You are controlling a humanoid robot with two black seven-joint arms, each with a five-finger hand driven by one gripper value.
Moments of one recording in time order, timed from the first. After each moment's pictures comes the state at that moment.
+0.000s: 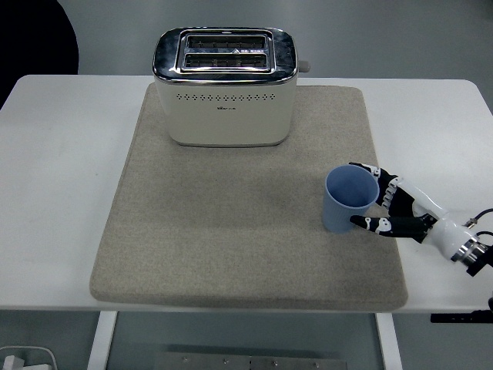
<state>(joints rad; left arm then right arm) 0.00 0.00 -0.06 -0.15 -0.04 -0.10 0.10 0.35 -0.64 0.65 1.35 -0.78 0.14 0.48</state>
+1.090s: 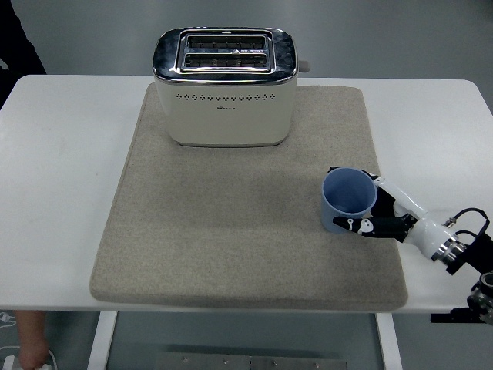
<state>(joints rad) 0.00 0.00 -0.06 -0.15 -0.04 -0.10 0.10 0.36 -0.57 0.65 1.31 -0.82 0.15 0.49</state>
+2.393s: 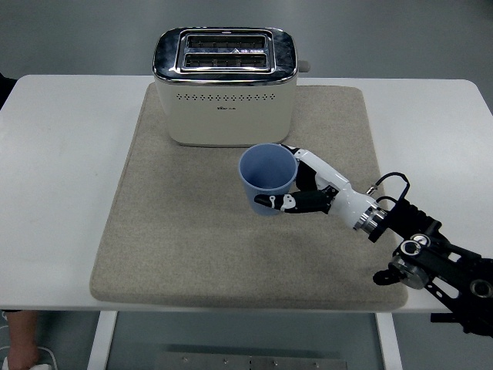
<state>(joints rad) 0.00 0.00 -0.06 -0.15 -0.04 -0.10 0.10 0.60 -0.27 0.51 1.24 -0.85 0.05 0.41</state>
